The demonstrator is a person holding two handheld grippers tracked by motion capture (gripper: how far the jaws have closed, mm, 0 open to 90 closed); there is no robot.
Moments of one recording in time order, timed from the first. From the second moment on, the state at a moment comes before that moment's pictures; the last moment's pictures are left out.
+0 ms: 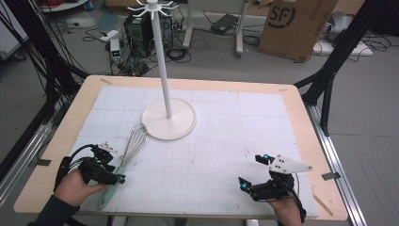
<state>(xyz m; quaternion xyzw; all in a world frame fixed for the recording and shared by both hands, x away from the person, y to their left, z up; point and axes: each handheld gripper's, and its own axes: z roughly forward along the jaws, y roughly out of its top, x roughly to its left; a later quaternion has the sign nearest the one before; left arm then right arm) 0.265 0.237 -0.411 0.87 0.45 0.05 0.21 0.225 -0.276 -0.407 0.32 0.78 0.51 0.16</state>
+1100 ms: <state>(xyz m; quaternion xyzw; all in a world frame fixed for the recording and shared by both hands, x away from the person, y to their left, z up) 0.268 0.237 -0.416 0.87 0.46 0.07 0.18 0.225 -0.273 -0.409 0.31 0.79 0.50 0.17</state>
